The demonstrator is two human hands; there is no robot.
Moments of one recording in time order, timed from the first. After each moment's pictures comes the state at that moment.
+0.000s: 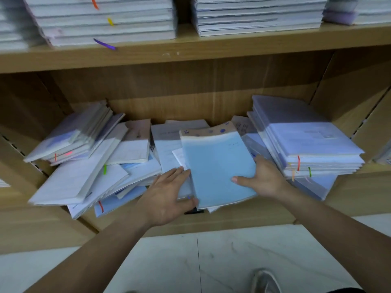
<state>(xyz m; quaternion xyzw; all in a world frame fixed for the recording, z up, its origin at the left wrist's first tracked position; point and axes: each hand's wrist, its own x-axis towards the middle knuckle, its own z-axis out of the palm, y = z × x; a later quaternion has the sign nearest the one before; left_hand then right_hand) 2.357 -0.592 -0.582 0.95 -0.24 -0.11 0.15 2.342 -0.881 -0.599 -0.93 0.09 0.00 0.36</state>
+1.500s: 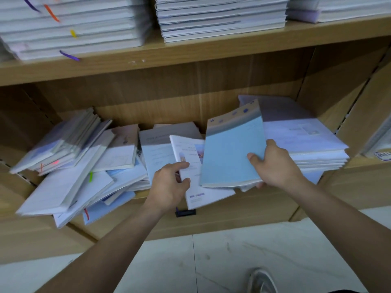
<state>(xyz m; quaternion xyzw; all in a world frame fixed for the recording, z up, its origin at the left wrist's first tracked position) 2.370 -0.651 -0.584 0.92 -0.11 0.00 0.38 2.324 -0.913 -0.551 -0.92 0.20 -0.06 0.33</state>
